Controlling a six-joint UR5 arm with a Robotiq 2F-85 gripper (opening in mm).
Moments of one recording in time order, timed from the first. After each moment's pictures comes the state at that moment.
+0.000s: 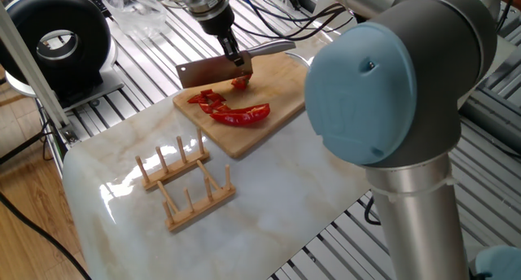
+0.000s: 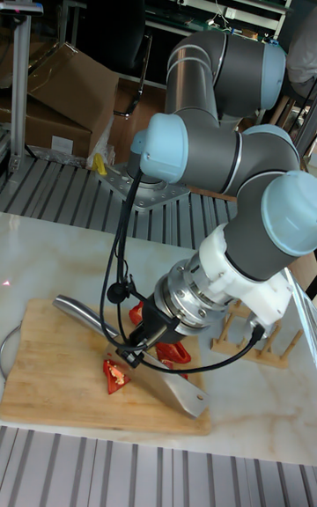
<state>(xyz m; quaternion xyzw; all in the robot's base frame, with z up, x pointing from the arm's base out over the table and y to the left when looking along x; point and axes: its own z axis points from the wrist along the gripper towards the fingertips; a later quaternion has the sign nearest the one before) 0.680 -0.015 0.085 0.51 -0.84 0.09 0.15</state>
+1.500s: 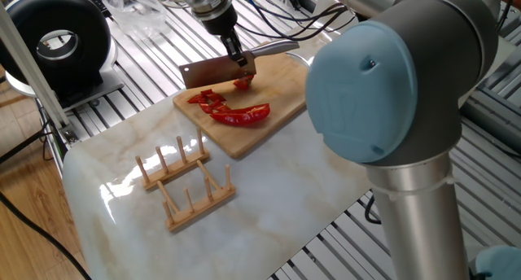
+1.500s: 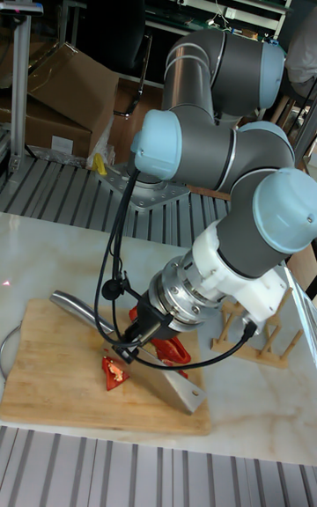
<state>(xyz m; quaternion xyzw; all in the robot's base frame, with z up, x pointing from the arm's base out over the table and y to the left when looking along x) 0.673 -0.024 0.086 0.51 -0.84 0.09 0.16</state>
